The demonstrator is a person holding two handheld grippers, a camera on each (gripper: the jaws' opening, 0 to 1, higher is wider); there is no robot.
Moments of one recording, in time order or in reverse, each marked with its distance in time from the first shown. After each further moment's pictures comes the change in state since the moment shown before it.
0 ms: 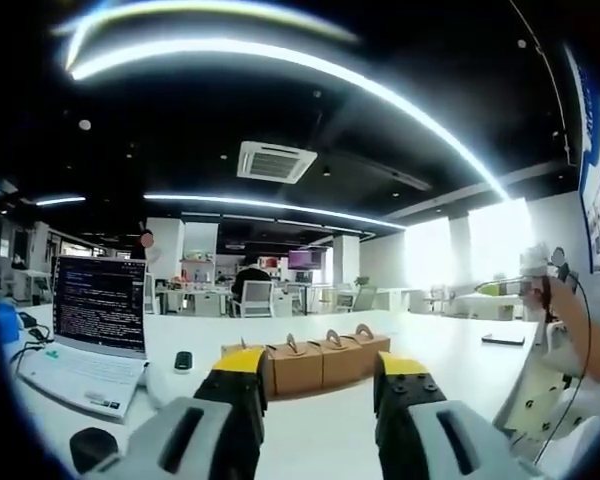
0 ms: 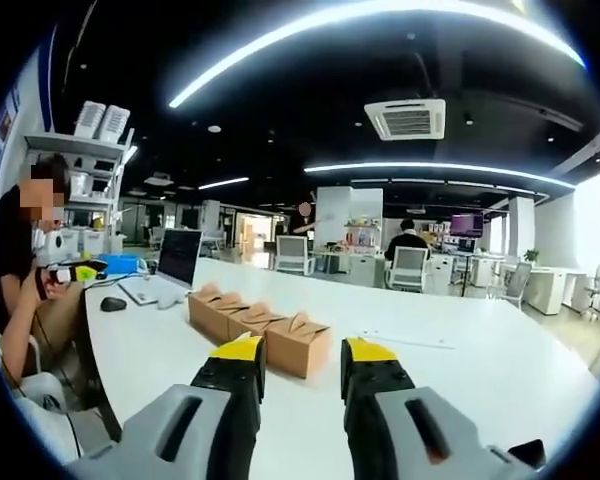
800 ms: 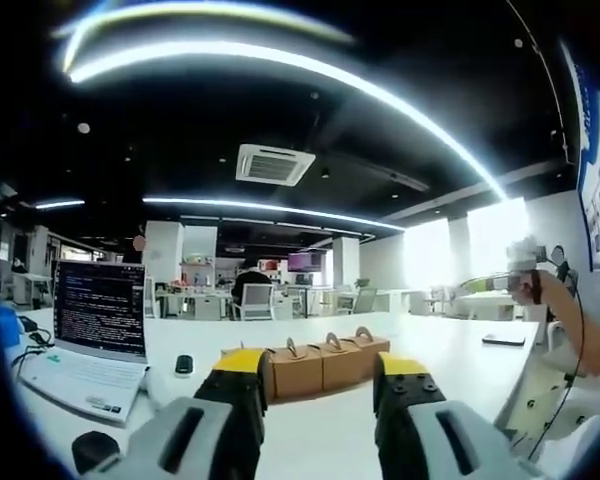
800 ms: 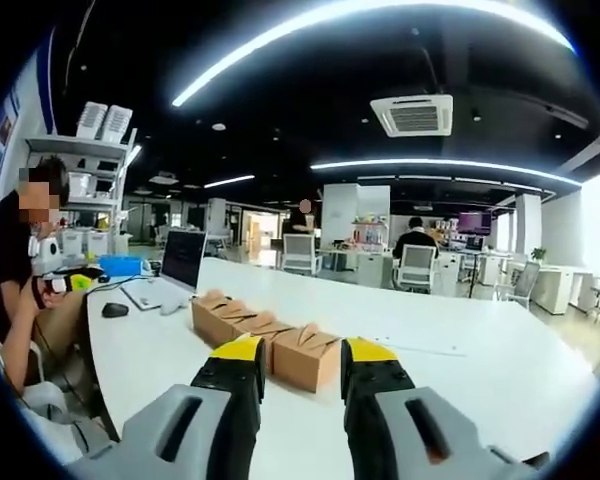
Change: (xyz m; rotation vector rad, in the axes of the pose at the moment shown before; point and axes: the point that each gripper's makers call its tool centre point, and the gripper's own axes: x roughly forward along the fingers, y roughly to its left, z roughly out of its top) left arm -0.001 -0.002 0.005 0.012 -0.013 0.003; right arm 0.036 0.012 0.016 0.011 0.010 0.039
